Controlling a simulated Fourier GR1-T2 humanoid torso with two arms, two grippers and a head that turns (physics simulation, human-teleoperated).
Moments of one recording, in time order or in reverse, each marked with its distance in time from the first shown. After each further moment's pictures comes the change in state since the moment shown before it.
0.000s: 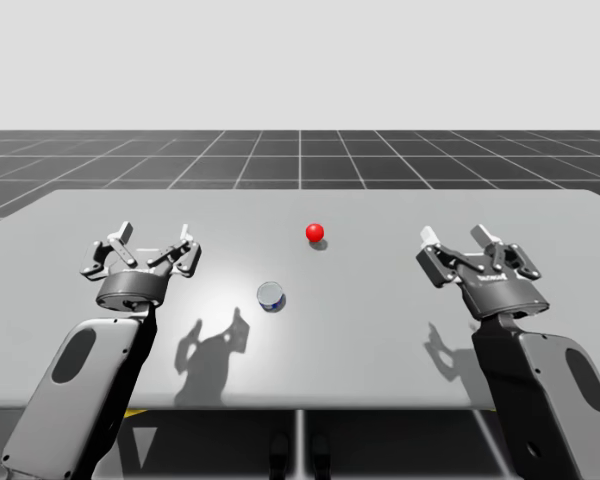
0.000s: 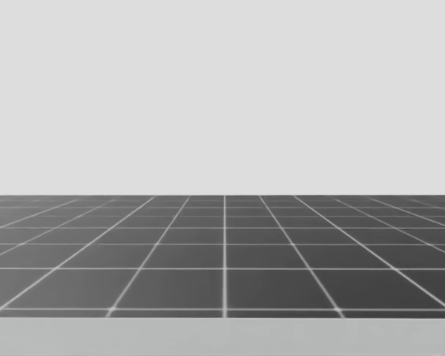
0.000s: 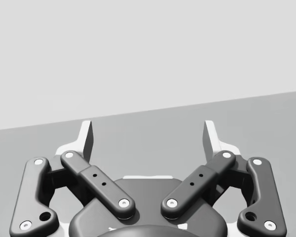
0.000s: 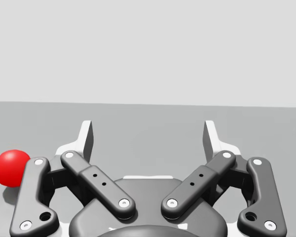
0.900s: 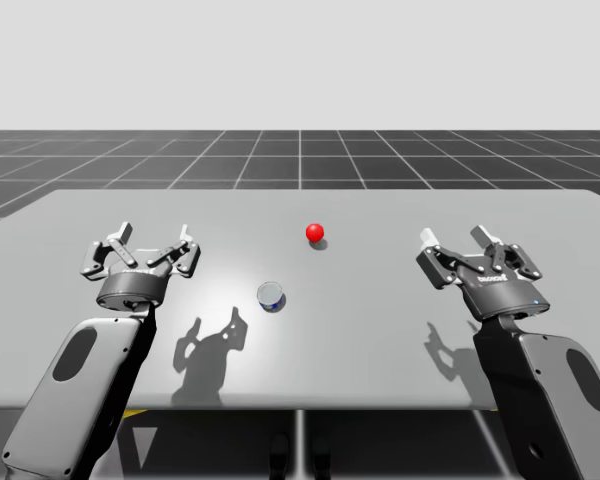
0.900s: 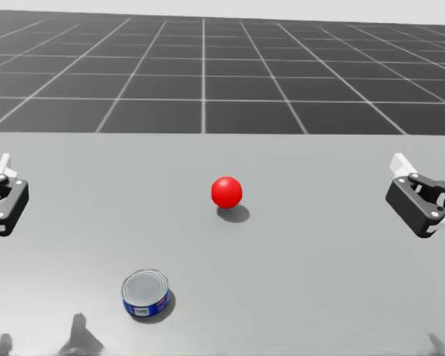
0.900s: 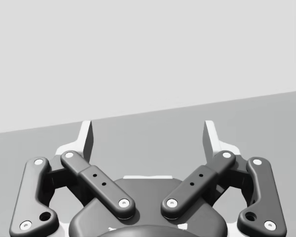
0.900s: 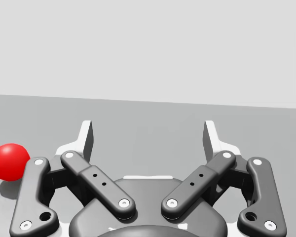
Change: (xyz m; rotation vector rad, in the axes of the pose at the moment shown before) left arm -0.004 0.002 -0.002 0.001 -0.008 -0.013; right arm -0.001 -0.002 0.001 0.008 0.009 0.025
